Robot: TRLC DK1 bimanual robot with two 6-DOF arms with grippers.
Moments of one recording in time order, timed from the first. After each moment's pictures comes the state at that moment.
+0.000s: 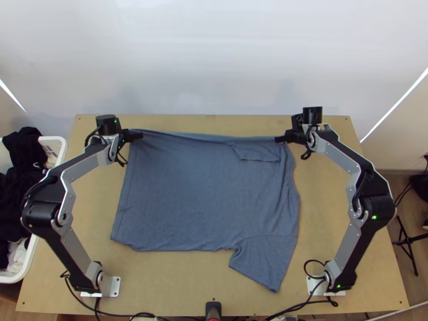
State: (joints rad) left arm -0.01 1.91 1.26 0.10 -0.16 -0.13; right arm 0.11 2.01 1.46 -0.25 -0.02 -0.12
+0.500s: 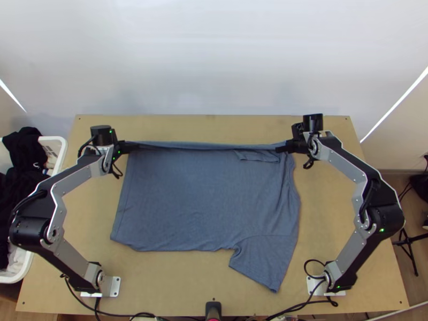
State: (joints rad) left arm 0.00 1.76 1.08 0.05 -0.13 -0.14; right arm 0.12 1.90 1.33 -0.32 -0.02 -0.12
